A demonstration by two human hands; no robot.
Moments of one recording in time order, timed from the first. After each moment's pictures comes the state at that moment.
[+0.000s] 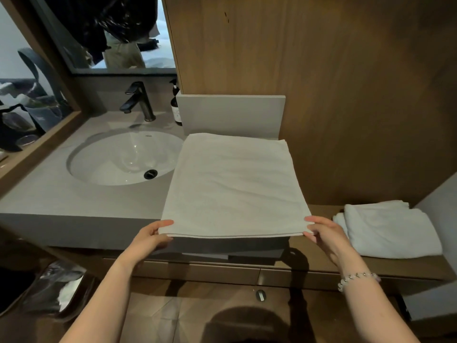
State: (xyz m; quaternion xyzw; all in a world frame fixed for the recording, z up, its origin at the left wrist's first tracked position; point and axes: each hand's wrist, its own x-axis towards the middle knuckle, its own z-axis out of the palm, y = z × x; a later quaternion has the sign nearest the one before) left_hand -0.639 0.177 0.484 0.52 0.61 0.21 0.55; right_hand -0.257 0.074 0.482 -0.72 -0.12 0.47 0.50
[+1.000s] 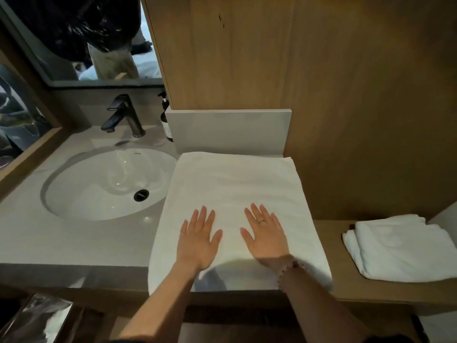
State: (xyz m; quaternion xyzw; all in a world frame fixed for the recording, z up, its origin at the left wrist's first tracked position) left_hand -0.510 0.255 0.453 0.82 0.56 -0.01 0.11; right_hand -0.334 0.209 0.448 -0.74 -0.66 0.10 0.06
